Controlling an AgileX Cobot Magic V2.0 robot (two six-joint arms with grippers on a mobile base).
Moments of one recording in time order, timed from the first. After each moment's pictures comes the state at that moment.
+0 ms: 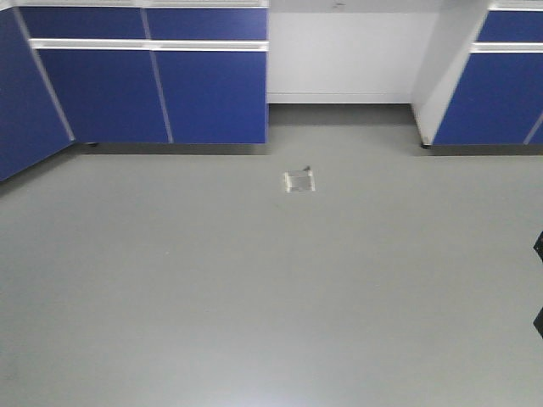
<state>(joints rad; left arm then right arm) -0.02 -0.01 0.03 0.15 0.16 -0.26 -0.03 0.24 -0.28 0.29 0.37 -0.29</state>
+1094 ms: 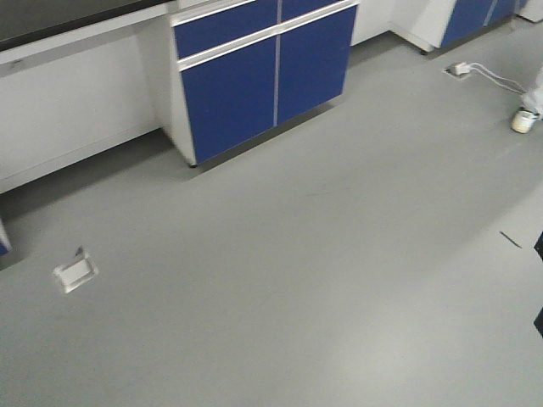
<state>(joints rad) -0.02 -0.01 0.03 0.15 0.16 -0.26 -0.03 0.24 -0.28 0.29 0.37 -0.29</state>
